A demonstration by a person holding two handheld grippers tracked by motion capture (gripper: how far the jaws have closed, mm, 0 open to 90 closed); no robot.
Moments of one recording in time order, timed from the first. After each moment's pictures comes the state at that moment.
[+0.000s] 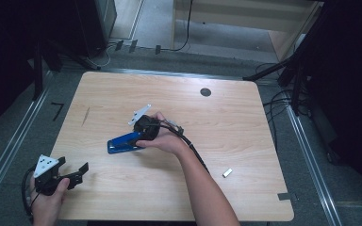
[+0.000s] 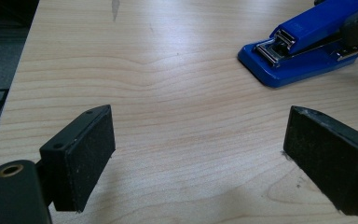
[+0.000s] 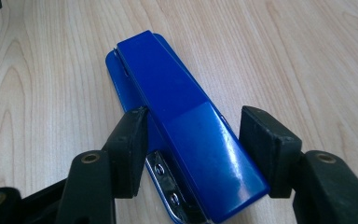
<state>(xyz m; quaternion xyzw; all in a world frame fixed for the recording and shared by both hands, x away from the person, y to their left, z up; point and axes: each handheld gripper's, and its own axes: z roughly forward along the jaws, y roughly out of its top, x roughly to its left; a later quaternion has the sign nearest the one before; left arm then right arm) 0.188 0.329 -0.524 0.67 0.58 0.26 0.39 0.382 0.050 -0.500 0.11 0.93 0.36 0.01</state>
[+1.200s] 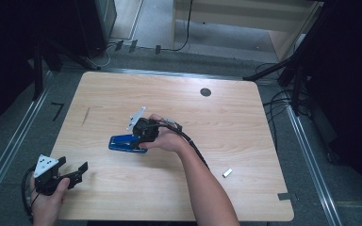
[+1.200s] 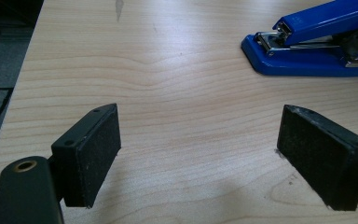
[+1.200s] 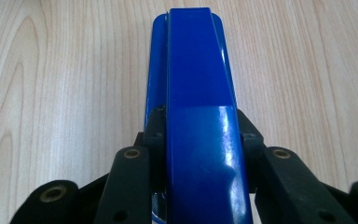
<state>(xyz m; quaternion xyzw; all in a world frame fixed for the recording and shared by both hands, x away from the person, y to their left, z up) 0.188 0.329 -0.524 0.66 0.58 0.26 0.39 0.380 0.053 -0.500 0.03 0.95 0.32 0.01</state>
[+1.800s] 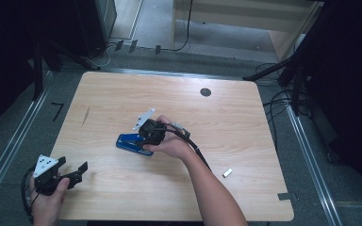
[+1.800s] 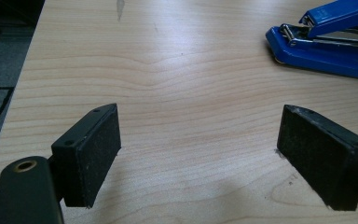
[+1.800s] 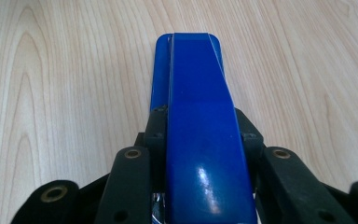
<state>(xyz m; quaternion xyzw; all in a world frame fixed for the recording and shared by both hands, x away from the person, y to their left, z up) 0.188 0.329 -0.524 0.66 0.58 0.26 0.39 0.362 0.029 -0.488 0.10 0.94 0.33 0.04</state>
